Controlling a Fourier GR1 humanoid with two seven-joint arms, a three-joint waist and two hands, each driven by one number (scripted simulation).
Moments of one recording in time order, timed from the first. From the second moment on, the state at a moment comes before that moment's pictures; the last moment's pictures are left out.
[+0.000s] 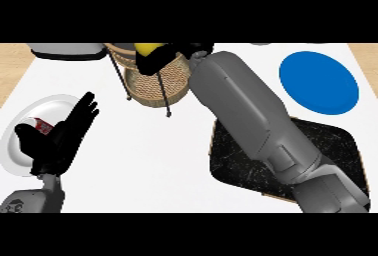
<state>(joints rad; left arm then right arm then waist) -0.10 0.25 0.00 -1.56 0.14 -0.03 0.22 -1.32 -0.01 0.29 -0.63 0.53 -0.26 0.28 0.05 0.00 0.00</state>
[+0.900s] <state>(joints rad) -0.15 0.24 0.00 -1.53 0.14 -0.07 0.21 -1.40 -0.01 0.34 -0.40 0.32 -0.56 0.11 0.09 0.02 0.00</state>
